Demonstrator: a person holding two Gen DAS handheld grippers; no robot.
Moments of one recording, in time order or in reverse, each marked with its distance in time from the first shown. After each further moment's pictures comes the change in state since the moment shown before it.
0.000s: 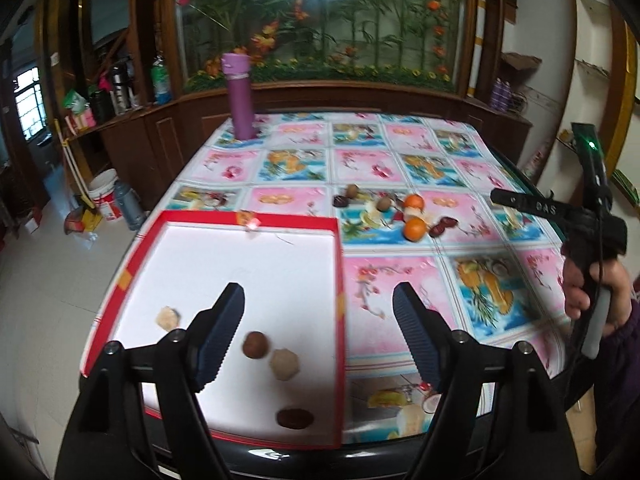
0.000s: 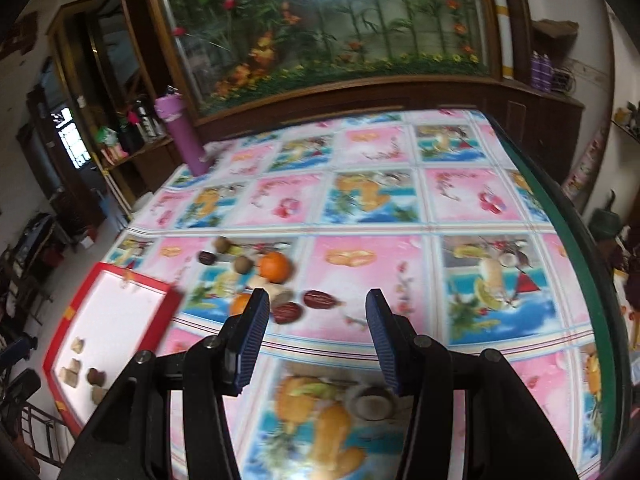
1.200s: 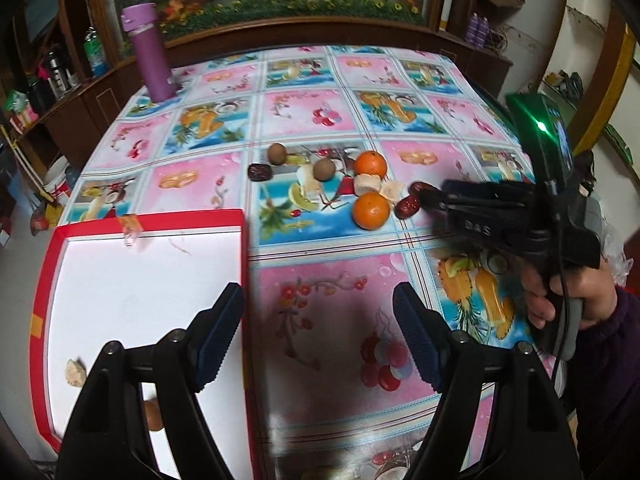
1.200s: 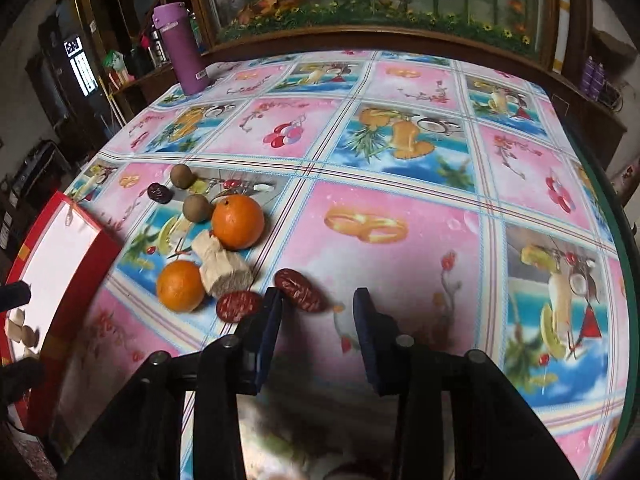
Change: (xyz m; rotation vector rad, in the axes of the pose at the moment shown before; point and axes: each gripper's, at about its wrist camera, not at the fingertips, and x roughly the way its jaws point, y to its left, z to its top) left arm 0.114 -0.066 0.039 0.101 0.245 -0.101; right arm 0.100 0.002 -0.003 -0.181 0.204 0.023
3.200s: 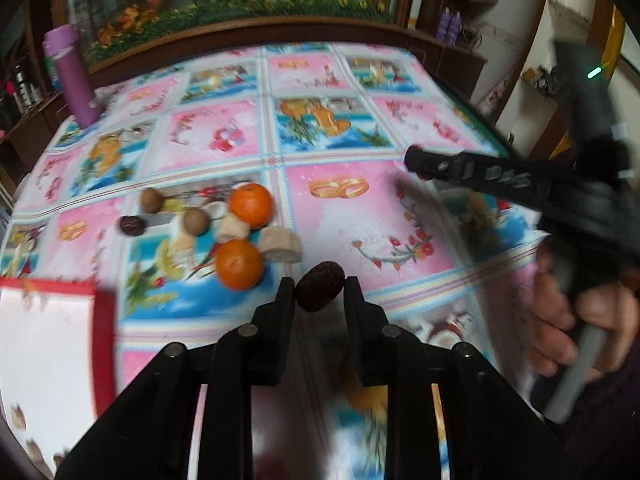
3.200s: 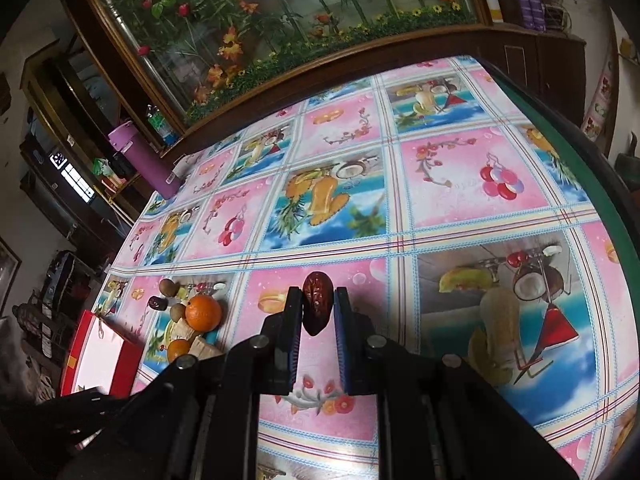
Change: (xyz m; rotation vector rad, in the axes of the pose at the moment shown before) left arm 0.046 -0.077 0.041 0.022 -0.044 -0.093; right arm -0.035 -0.089 0.011 0.324 -0.155 0.121
